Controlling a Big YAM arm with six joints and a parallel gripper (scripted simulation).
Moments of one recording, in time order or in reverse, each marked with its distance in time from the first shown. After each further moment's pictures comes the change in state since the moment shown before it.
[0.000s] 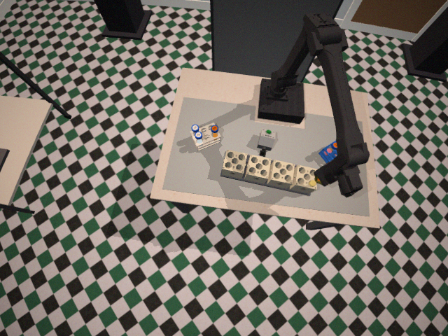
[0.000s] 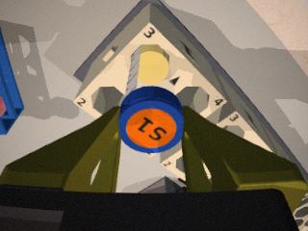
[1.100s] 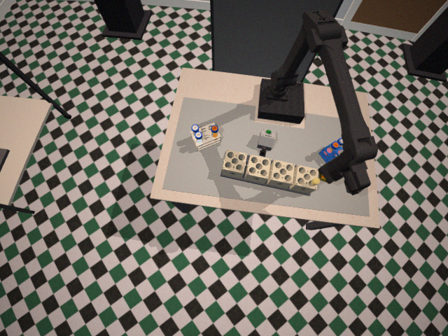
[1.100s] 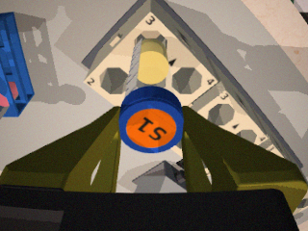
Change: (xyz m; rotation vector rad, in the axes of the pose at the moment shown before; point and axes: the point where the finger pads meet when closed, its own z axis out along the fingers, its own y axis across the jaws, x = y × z) arm 0.000 0.001 -0.038 0.000 0.000 -0.002
